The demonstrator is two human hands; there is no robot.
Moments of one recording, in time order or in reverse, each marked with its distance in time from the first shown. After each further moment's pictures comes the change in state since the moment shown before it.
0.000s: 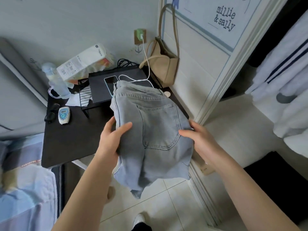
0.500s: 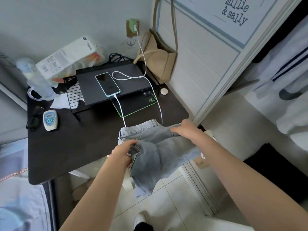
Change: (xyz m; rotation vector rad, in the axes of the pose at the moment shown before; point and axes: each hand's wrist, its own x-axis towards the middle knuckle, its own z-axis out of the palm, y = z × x) left_hand 0.109 -0.062 -0.021 0.026 0.057 -0.635; right_hand 0.122 0.031 0.036 -0.896 0.278 0.453
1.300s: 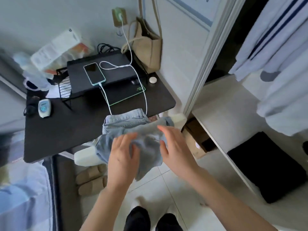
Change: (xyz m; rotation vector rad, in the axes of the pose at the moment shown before) left_hand -0.124 -0.130 0.067 0.918 0.369 1.315; right_hand -0.116 0.125 0.002 0.074 0.378 -0.884
